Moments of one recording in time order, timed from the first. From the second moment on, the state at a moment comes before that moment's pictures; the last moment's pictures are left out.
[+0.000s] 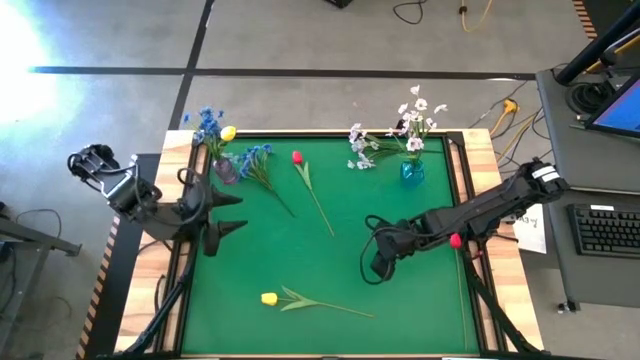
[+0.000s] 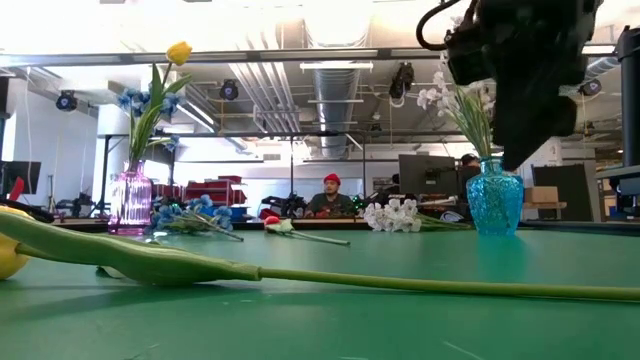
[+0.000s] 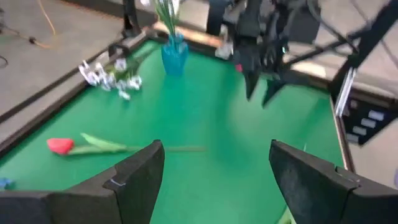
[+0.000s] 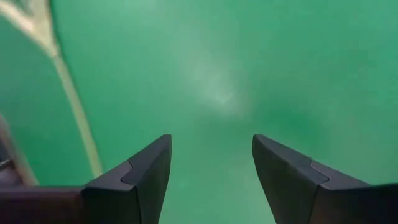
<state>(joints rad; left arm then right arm) -0.64 0.84 1.07 -0.86 -0.76 -0.66 0.32 1.44 0.91 -0.59 0.08 0.95</state>
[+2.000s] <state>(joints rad) -0.66 1.15 0.63 -0.67 -0.59 -0.79 -0.12 2.14 1.39 -0.08 0.31 0.29</state>
